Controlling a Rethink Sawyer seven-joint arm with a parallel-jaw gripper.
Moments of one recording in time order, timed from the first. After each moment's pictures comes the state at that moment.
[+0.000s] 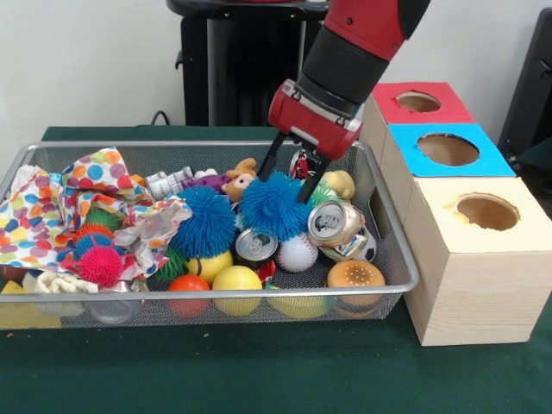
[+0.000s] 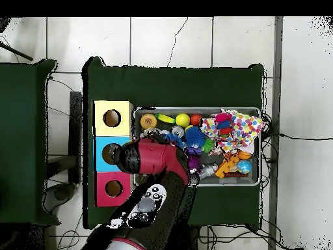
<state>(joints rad) 0.23 -0.39 -0.51 1.54 0.09 0.33 2.08</state>
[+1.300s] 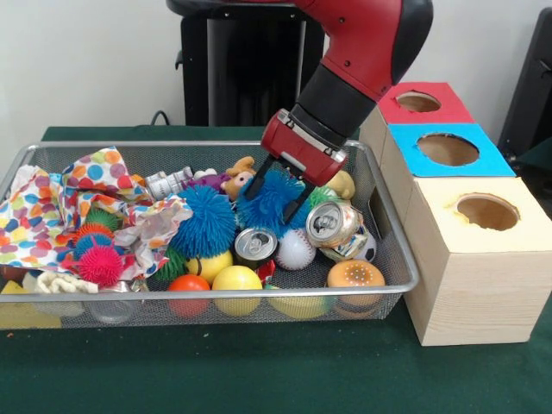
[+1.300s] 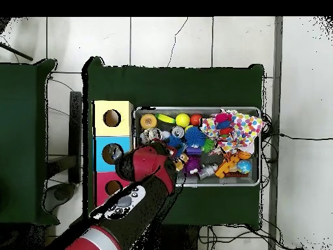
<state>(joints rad) 0.36 -0.18 -0.66 1.56 0.23 0.18 2.10</state>
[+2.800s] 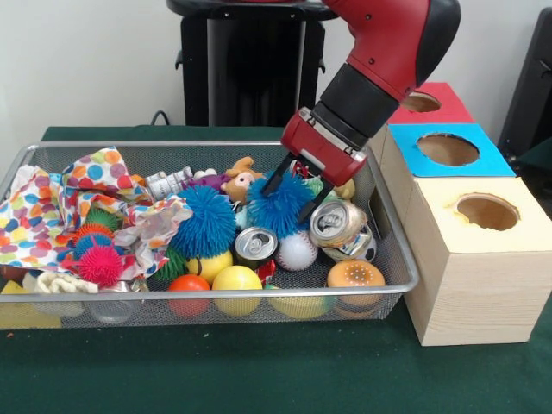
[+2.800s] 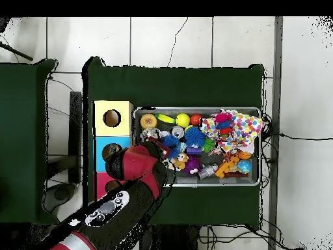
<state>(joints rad) 0.45 -0.12 -0.73 1.56 0.41 0.20 2.10</state>
